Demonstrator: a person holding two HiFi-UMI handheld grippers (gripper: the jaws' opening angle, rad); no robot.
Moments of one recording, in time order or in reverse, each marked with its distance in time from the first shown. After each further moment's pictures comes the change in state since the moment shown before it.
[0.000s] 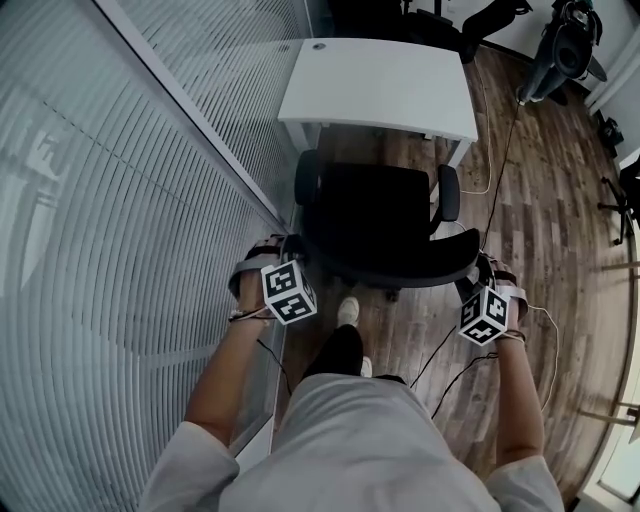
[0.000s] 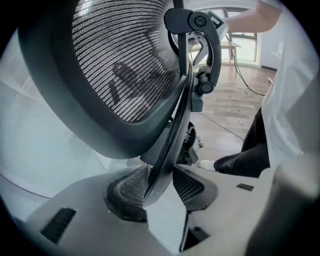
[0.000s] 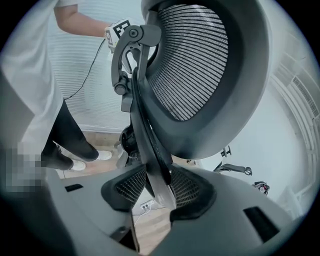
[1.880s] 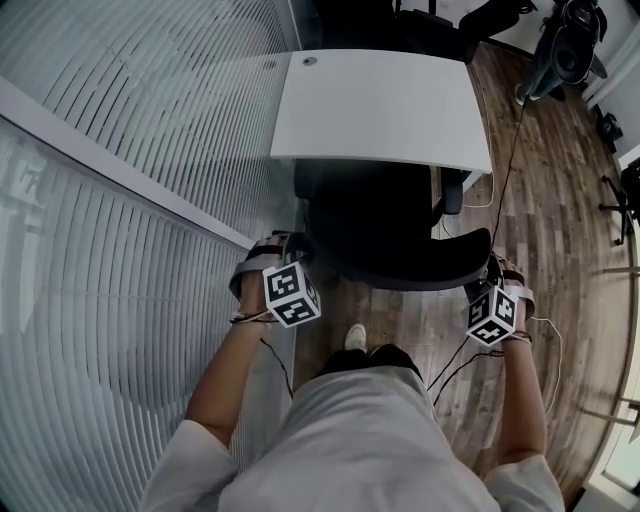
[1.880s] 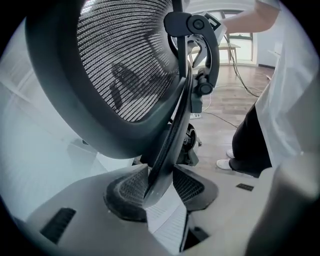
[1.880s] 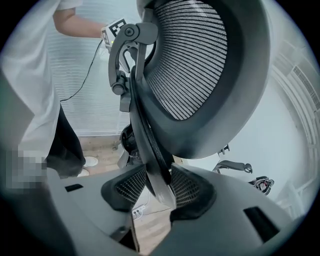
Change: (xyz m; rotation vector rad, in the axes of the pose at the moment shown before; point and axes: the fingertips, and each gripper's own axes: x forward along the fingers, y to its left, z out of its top) left arm 0.098 0.184 0.007 0.055 -0.055 -0.009; right arm 0.119 -0.141 0.046 0.068 0.053 -0.015
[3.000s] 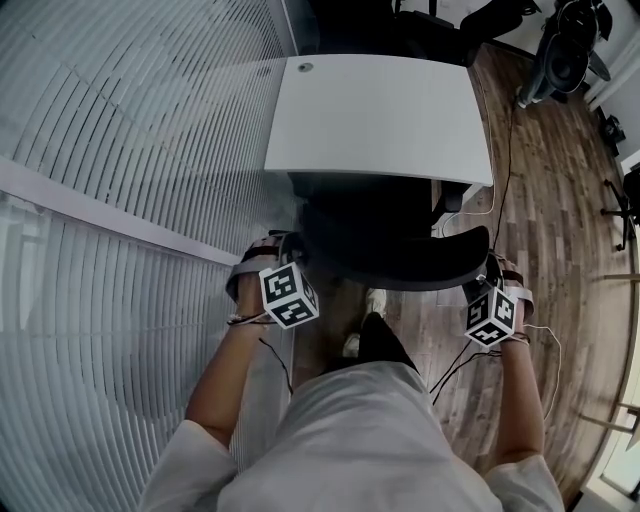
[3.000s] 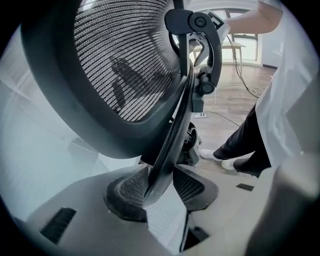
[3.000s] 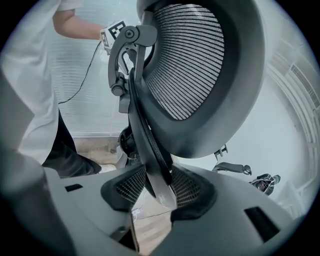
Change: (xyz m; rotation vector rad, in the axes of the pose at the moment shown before) left arm 0.031 0.044 0.011 -0.021 0.016 0.014; right arm 0.034 -0.046 0.003 0.005 -0.023 -0.023
